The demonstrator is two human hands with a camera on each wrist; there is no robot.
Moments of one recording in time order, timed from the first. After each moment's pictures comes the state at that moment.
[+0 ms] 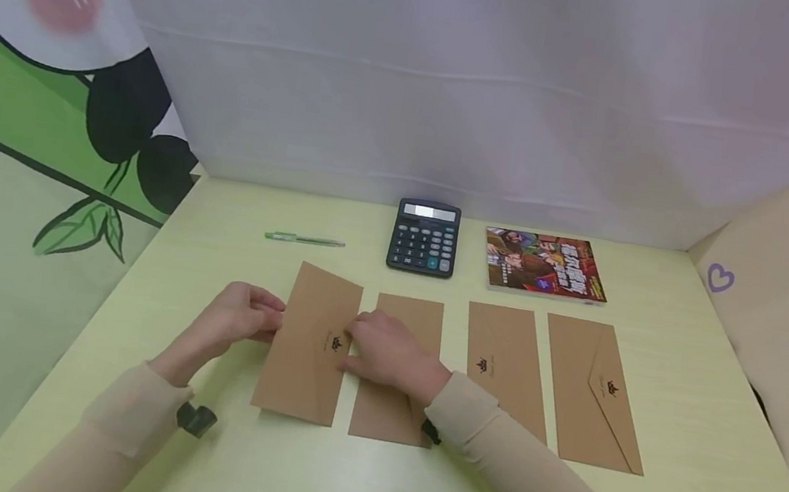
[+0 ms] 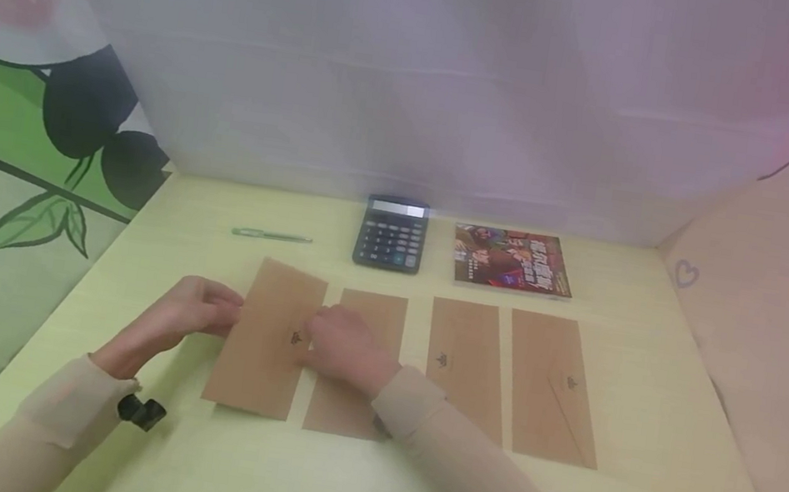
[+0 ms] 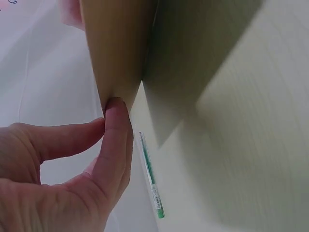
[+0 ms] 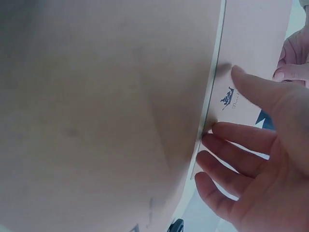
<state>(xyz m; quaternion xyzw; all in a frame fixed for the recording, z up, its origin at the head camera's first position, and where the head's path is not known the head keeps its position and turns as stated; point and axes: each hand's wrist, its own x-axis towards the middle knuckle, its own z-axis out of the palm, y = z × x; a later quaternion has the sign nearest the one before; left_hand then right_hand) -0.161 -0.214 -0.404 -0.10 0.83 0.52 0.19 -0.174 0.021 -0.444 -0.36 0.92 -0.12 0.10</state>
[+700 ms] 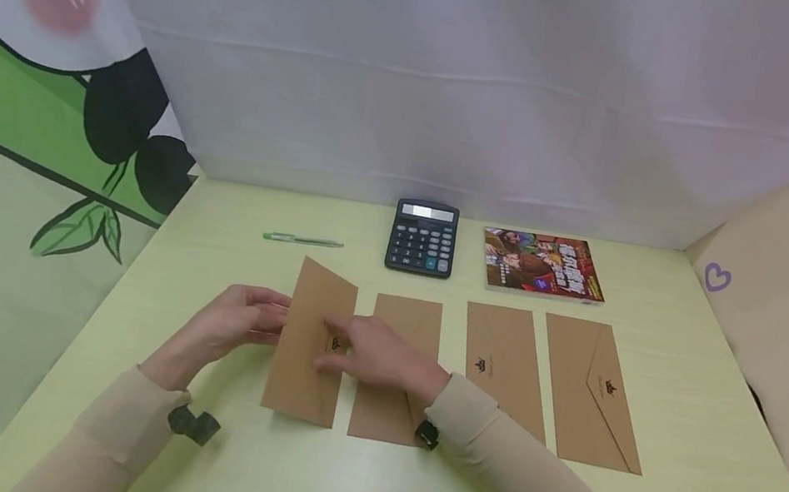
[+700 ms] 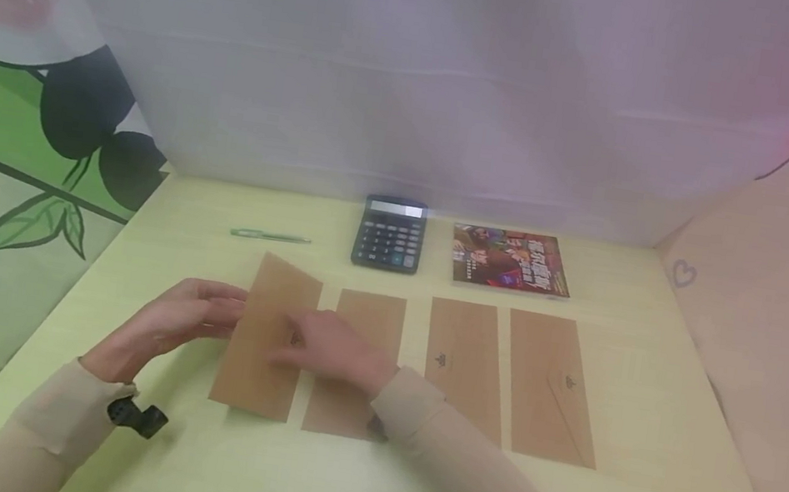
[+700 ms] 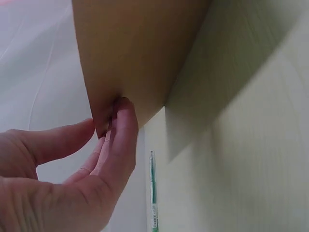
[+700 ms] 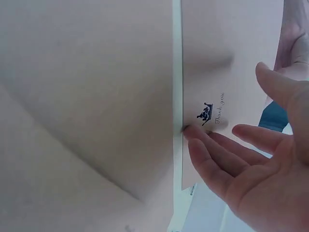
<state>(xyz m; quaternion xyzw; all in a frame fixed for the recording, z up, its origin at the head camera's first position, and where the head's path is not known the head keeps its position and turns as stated) -0.155 -0.215 -0.401 -0.05 0.74 0.63 0.23 -0.169 0.019 -0.430 -0.36 0.87 -0.30 0.17</state>
